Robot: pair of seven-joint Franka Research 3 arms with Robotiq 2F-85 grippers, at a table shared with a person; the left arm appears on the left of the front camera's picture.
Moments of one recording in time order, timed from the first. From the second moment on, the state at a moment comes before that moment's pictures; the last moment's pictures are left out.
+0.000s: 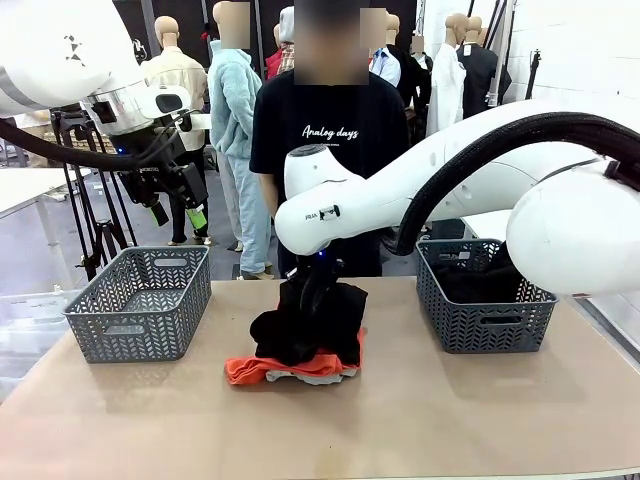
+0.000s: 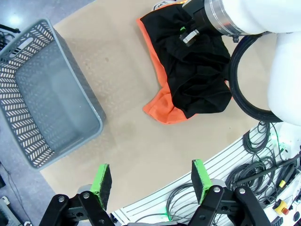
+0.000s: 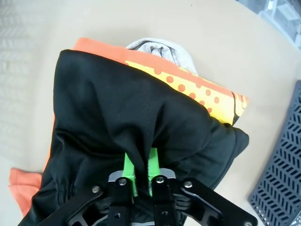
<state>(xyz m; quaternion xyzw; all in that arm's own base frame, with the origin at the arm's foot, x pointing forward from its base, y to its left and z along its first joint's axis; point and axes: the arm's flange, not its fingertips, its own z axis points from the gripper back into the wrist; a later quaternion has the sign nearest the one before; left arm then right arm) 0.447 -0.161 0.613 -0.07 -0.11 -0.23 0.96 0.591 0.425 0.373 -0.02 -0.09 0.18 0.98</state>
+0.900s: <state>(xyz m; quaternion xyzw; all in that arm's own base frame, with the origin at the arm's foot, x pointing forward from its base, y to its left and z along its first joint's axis) 0.447 -0.161 0.613 -0.07 -0.11 -0.23 0.96 0.593 0.422 0.413 0.01 -0.12 0.16 0.98</state>
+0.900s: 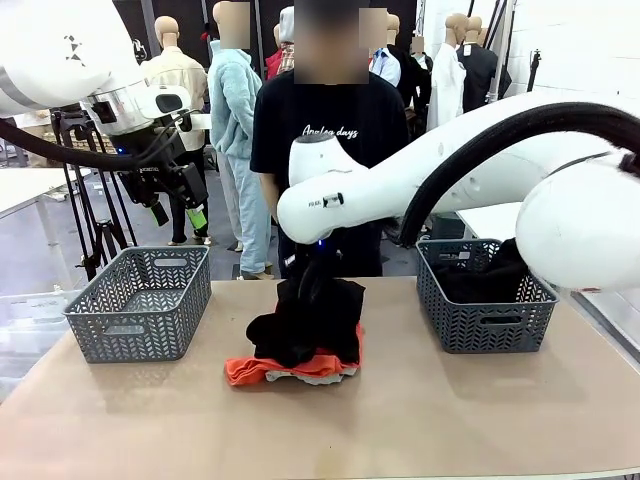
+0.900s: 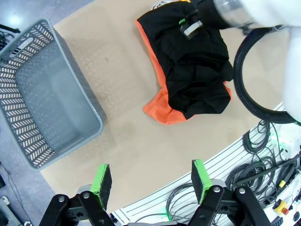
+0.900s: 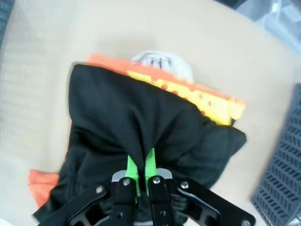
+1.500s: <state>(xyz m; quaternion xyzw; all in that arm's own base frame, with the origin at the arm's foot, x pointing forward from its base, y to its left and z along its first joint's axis) 0.447 -0.161 0.614 -0.07 -0.11 -0.23 0.96 0.524 0.393 0.602 0.03 -0.21 0.15 0.97</state>
